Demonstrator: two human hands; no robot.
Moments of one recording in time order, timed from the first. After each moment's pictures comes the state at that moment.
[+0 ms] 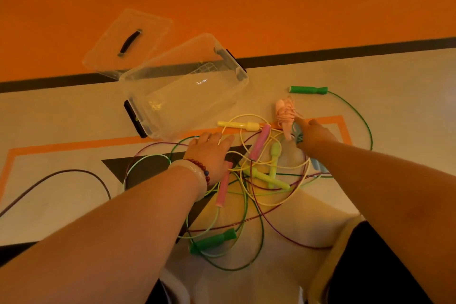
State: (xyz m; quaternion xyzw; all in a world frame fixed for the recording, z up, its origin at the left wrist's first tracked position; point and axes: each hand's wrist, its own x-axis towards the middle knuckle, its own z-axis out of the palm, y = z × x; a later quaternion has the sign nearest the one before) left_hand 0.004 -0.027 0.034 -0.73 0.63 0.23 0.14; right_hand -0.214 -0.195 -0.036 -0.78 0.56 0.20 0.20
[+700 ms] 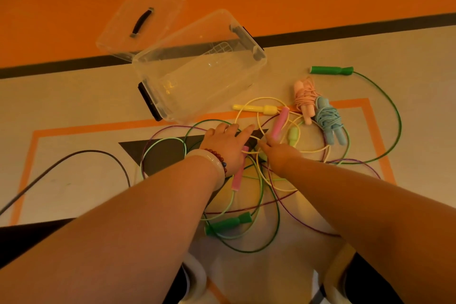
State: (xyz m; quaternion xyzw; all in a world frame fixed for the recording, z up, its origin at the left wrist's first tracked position) left_hand 0.003 -0.015 0.020 -0.72 0.64 0.24 0.15; right_hand -0.140 -0.095 -0.081 -0.86 0.35 0.32 0.17
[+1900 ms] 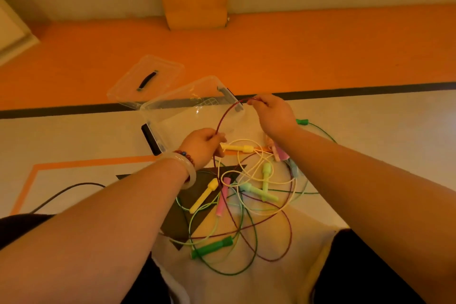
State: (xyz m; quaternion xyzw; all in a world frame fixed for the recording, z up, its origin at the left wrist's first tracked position) left_hand 0.005 0.007 0.139 -0.75 0.40 0.40 -0.34; right_hand -0.133 -0.098 0.175 -0.74 0.49 -0.24 0.39
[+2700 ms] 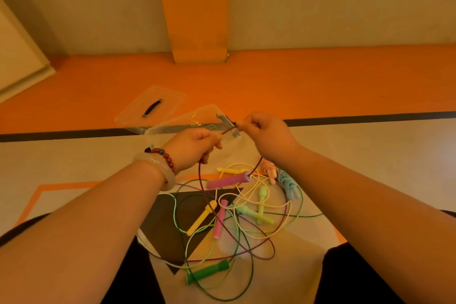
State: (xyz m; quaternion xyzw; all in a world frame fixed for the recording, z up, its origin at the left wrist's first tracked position) left_hand 0.007 0.025 0.228 -0.72 0.47 0.39 -0.33; right_hand -0.153 -0.062 0.235 -0.78 0.41 -0.24 0.40
